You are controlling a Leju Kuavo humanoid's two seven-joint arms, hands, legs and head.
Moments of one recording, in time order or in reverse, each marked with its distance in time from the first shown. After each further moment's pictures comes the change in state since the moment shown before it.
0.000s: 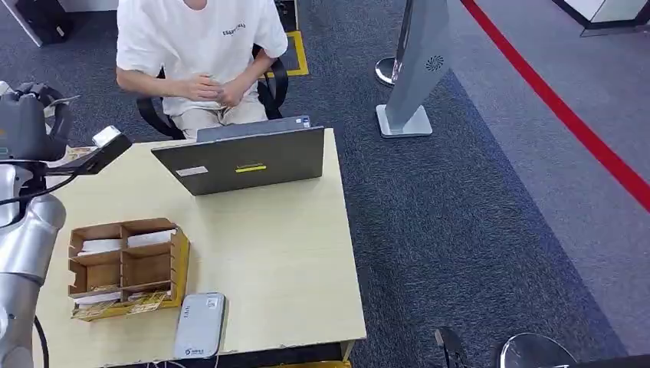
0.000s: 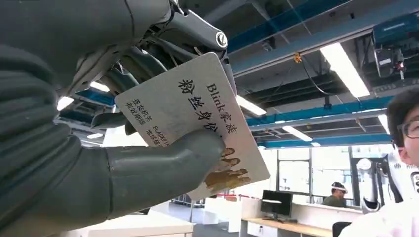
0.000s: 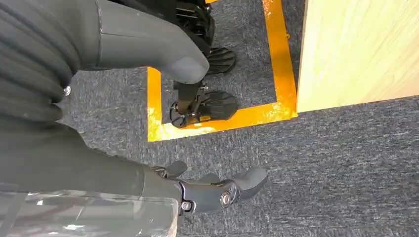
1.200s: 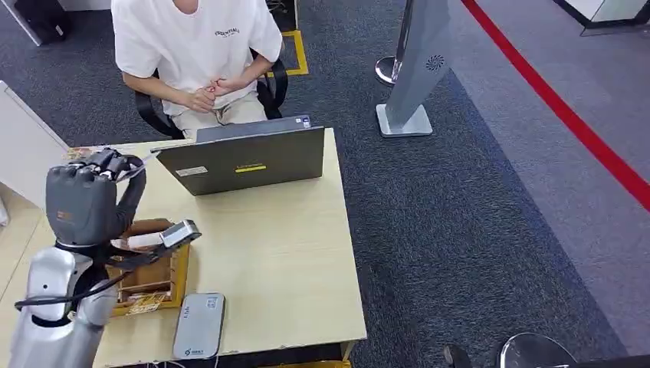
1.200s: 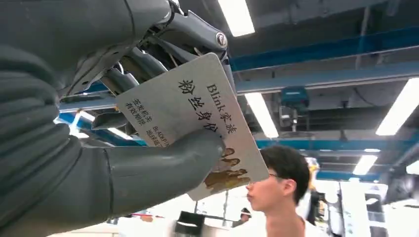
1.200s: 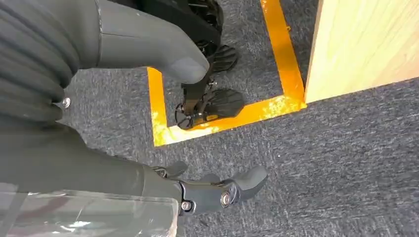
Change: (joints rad) left arm 0.562 -0.058 -0.170 -0.868 -0.035 -0.134 0.045; right arm 0.073 0.001 0.005 0.000 -0.099 -0.026 -0.051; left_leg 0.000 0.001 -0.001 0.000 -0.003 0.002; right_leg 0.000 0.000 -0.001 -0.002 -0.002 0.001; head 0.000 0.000
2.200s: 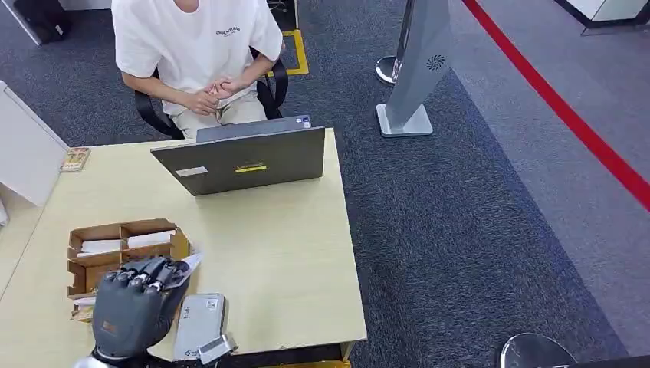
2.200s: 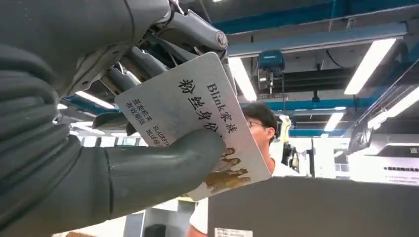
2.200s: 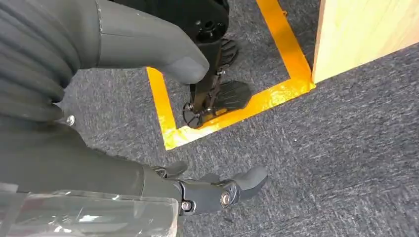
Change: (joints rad) left arm 0.466 -0.011 -0.099 -0.225 -0.129 0.111 0.037; right arm 0.053 0.005 -0.092 0.000 -0.027 -0.021 -0.016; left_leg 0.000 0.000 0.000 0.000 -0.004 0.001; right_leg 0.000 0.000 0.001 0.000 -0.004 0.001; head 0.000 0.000
